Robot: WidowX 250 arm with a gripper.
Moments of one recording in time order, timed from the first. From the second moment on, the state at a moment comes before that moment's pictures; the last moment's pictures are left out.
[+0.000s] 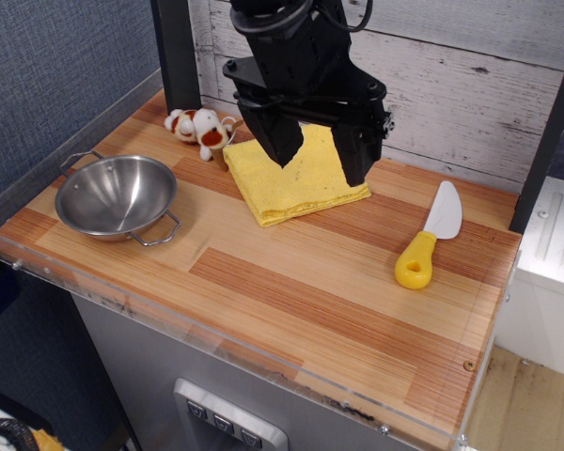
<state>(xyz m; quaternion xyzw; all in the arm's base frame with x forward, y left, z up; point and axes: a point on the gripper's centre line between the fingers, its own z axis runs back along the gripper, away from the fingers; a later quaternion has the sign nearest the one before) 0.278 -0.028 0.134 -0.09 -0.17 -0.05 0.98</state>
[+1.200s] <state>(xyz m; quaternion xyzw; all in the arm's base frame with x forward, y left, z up) 0.351 0.017 0.136 -0.07 -0.14 0.01 0.99</state>
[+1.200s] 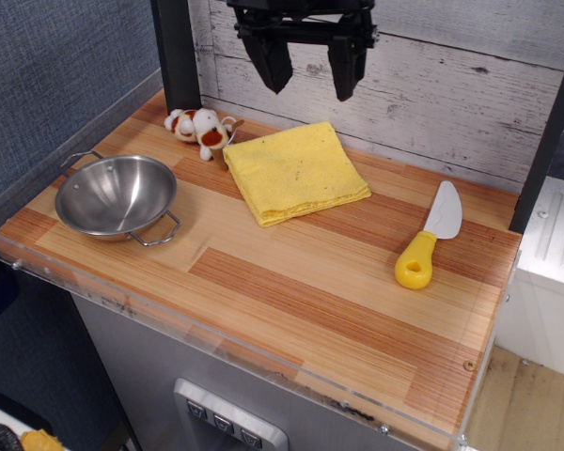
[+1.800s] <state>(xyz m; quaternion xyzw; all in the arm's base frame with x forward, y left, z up) 0.382 0.042 0.112 -0.08 -0.13 0.01 0.99</state>
